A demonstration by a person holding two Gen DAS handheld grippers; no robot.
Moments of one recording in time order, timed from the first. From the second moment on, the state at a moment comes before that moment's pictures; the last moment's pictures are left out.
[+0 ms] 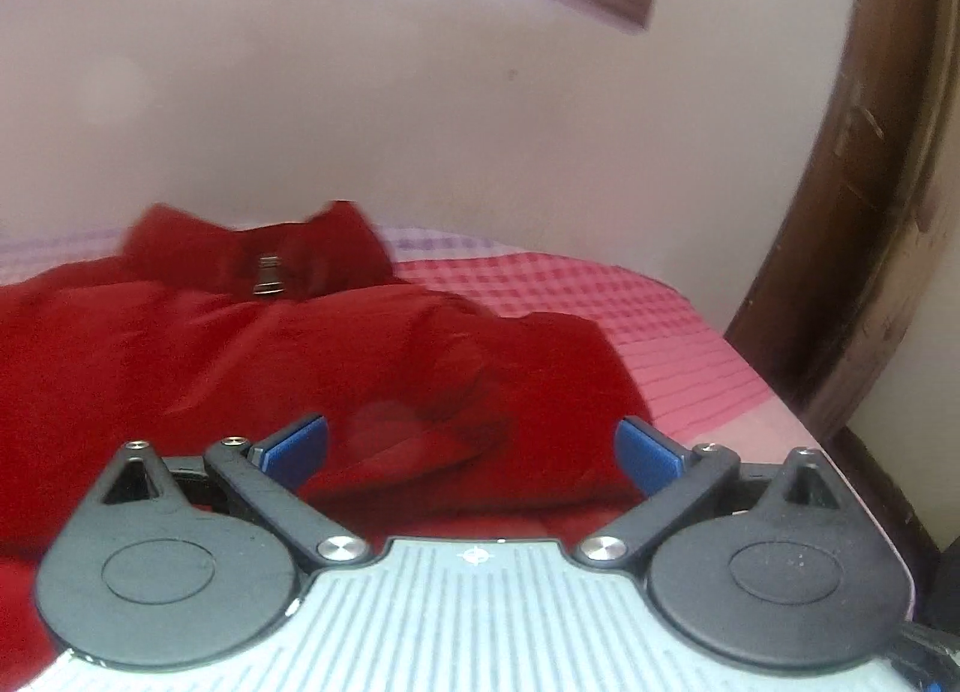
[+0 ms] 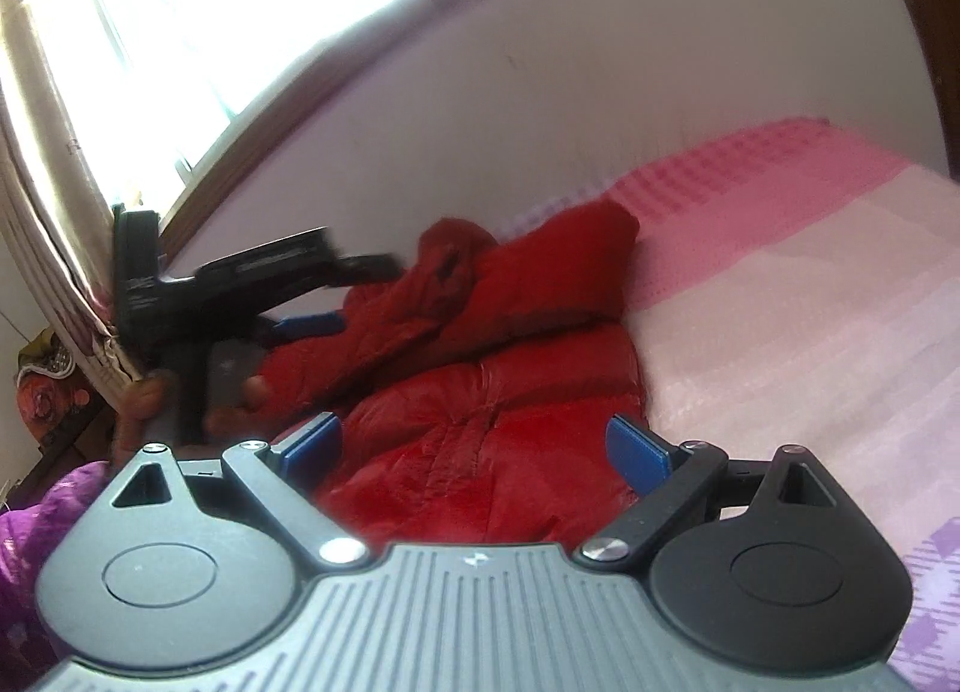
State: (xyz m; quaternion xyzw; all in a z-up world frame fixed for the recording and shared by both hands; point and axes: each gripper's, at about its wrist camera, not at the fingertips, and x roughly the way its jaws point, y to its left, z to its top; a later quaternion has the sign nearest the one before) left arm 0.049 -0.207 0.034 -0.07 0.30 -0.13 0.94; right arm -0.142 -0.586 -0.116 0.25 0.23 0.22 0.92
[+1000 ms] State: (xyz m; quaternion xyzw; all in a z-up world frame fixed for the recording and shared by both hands) left arm -0.095 -0.109 -0.025 -0.02 0.37 0.02 0.93; right arm -0.216 -0.520 -0.160 0.14 0.28 0.14 0.94
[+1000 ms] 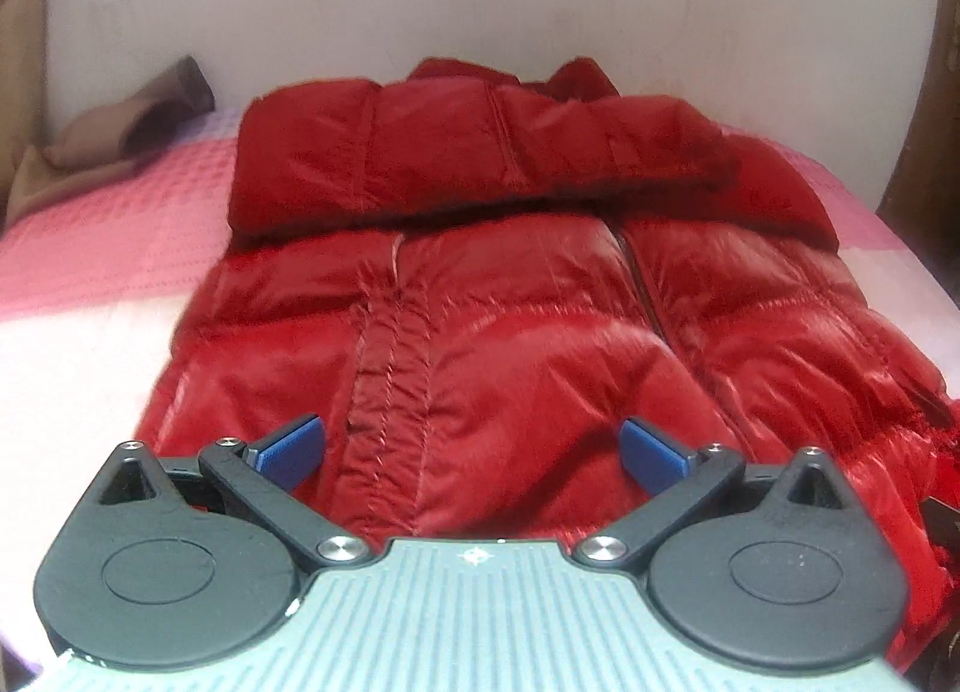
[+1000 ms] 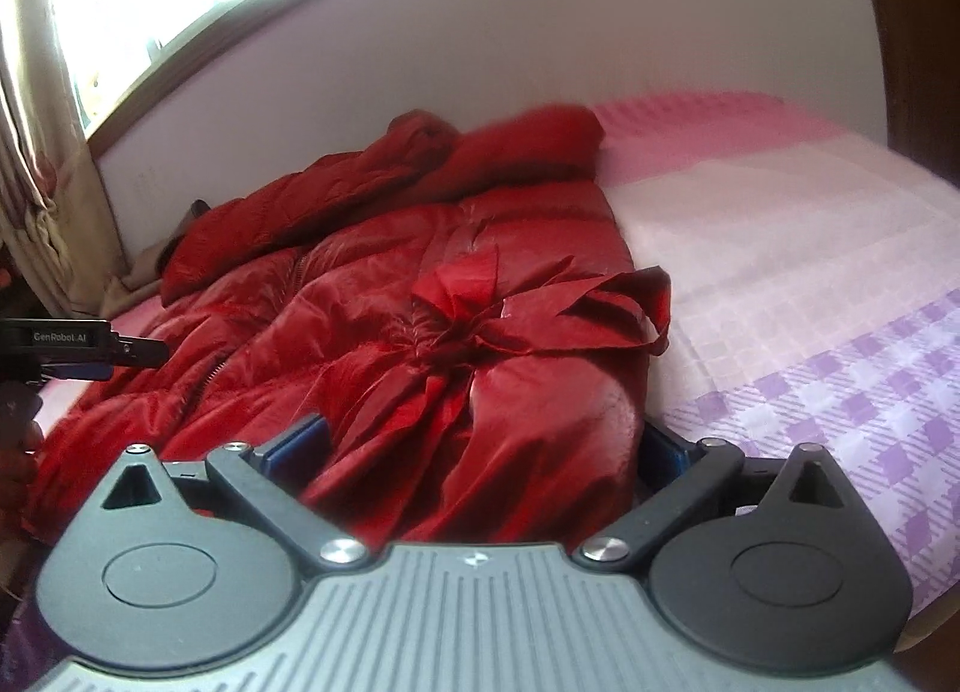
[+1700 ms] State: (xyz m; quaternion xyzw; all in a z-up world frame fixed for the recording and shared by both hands) left arm -0.150 -0.044 -0.030 -0.20 0.30 0.00 0.93; right arm -0.226 -0.526 -0.164 0.16 0.25 0.15 0.94
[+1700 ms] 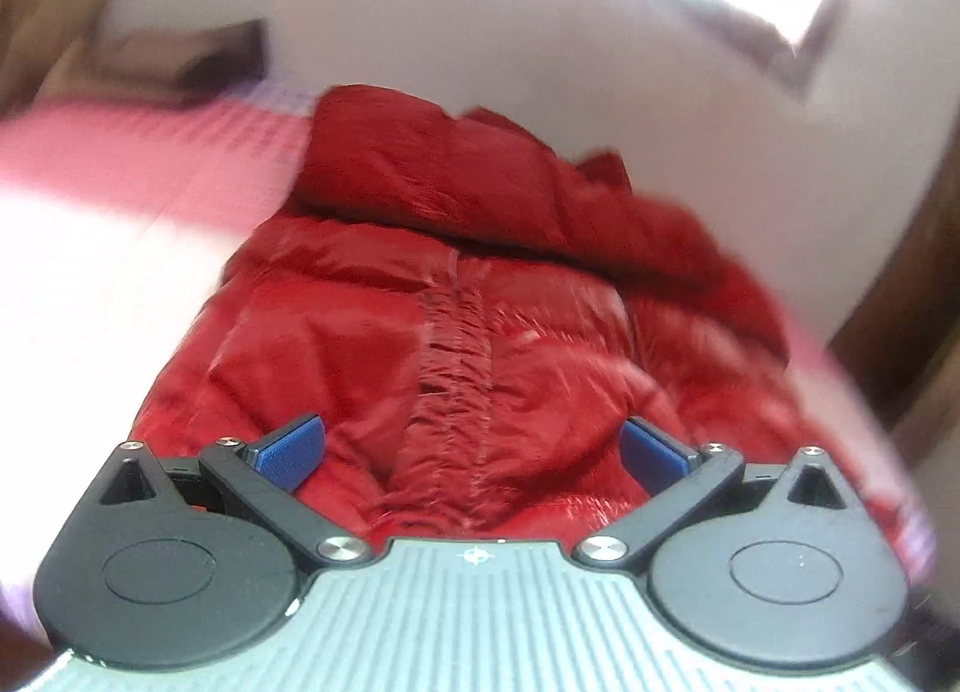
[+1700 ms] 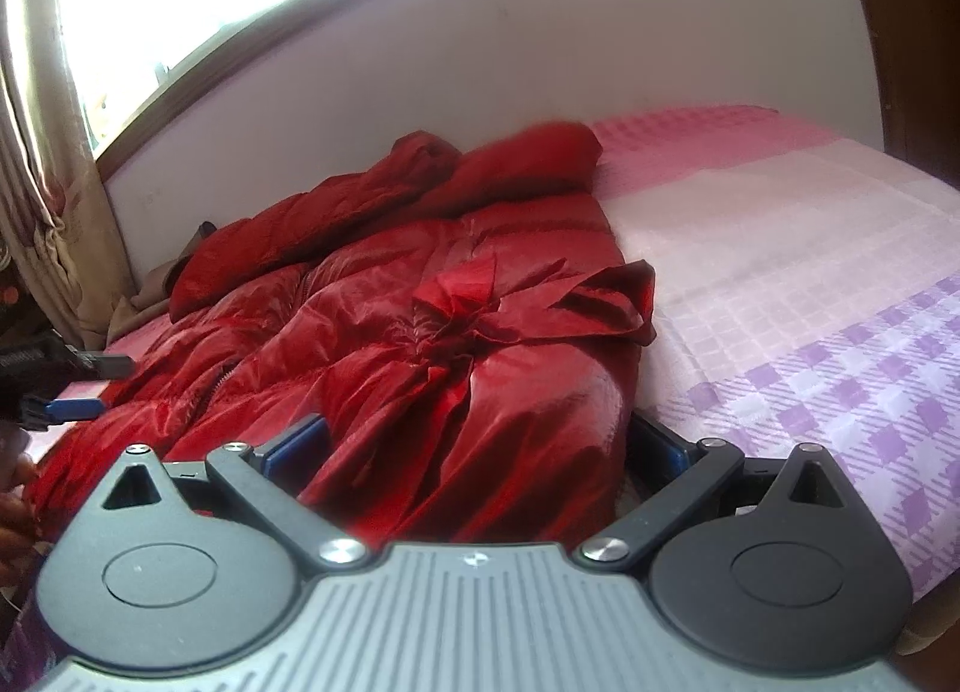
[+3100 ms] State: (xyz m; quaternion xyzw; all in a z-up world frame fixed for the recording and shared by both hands) left arm -0.208 0.028 -0.057 -0.27 0.33 -0.12 0.90; right arm -0.217 -0.580 -0.182 0.32 0.29 0.30 0.85
